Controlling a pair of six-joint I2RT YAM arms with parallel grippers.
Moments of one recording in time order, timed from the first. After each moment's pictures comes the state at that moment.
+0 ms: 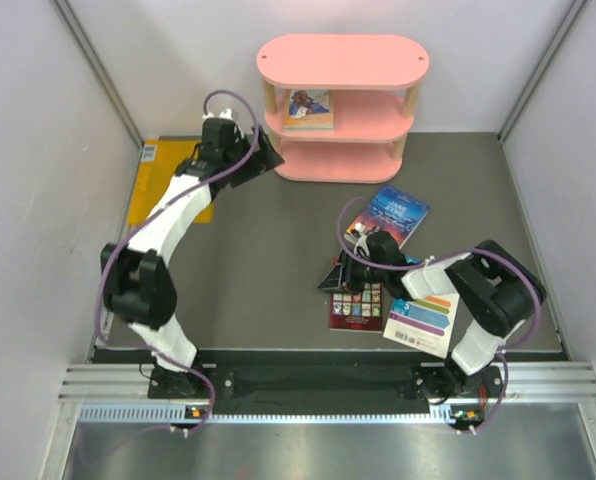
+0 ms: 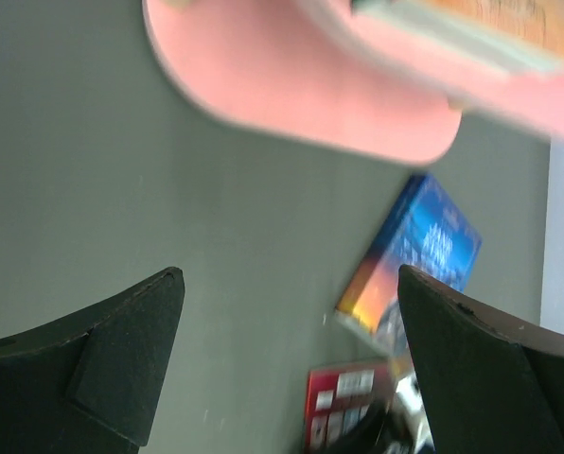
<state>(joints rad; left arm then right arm) -0.27 1.76 1.59 -0.39 0.15 -0.64 0.62 1.70 0.55 0.51 -0.54 0.92</state>
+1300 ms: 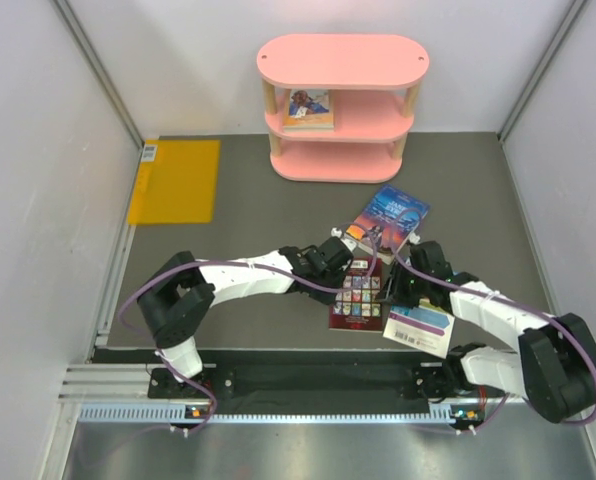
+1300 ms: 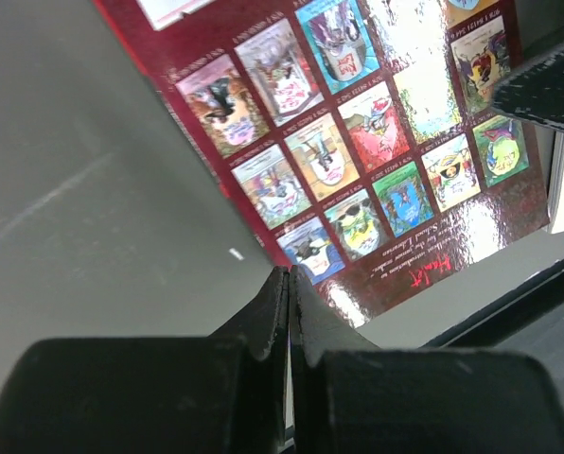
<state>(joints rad) -1.00 1.73 1.11 -0.43 -0.01 -0.50 0.39 1.15 0.42 -0.23 -0.24 0.68</state>
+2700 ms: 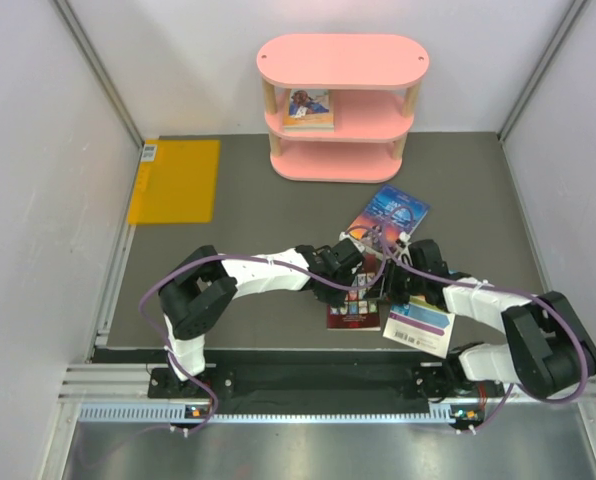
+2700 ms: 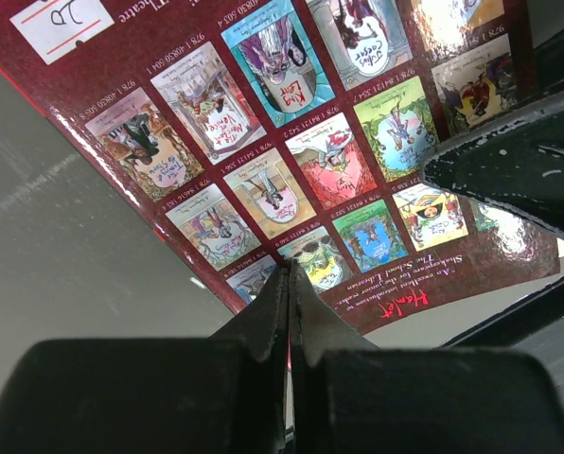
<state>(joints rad) -1.03 1.87 1.21 -0.47 0.02 -0.55 0.38 1.28 0.39 0.00 -0.45 0.68</state>
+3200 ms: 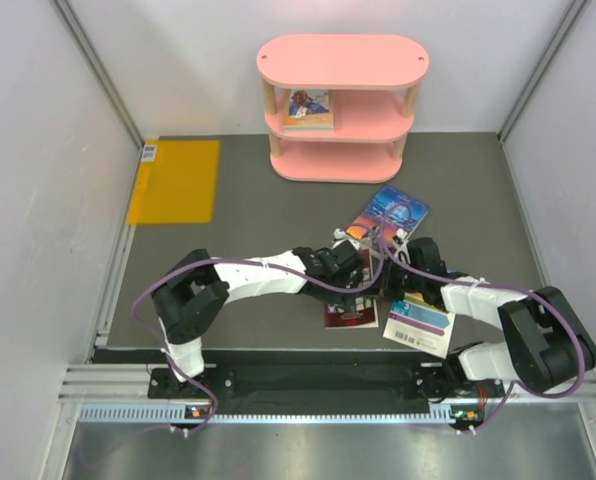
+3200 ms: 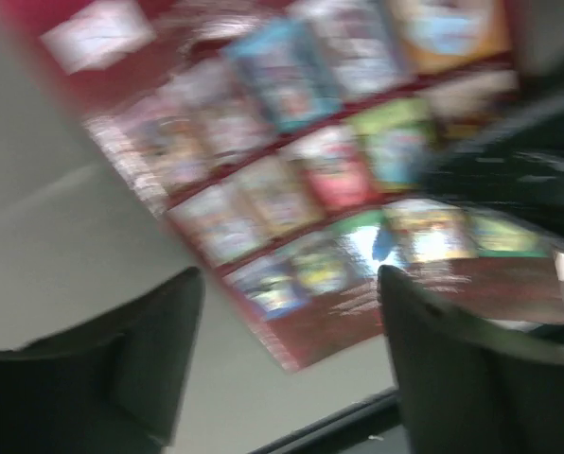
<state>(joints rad) -1.05 1.84 1.21 -0.48 -0.08 -0.59 0.39 1.31 0.39 0.10 -0.50 0.72</state>
